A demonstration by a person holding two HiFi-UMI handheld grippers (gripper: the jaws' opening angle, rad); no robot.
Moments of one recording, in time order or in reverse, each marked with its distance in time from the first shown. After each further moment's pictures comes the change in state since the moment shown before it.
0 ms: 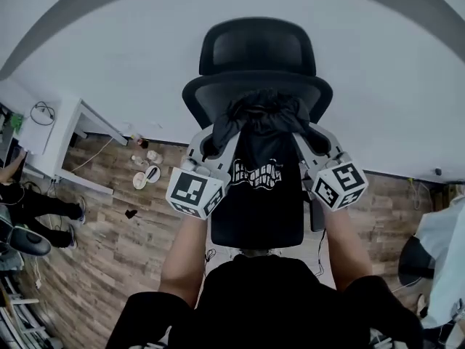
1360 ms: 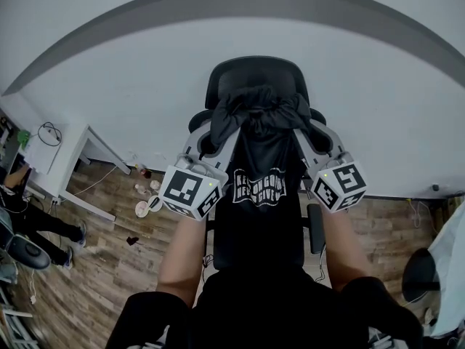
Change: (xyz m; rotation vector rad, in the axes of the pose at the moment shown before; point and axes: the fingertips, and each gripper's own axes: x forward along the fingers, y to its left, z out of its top) left arm 0.012 0.005 0.100 0.082 -0.148 -0.044; right arm 0.003 -0.004 0.102 -0.116 -0.172 -0.052
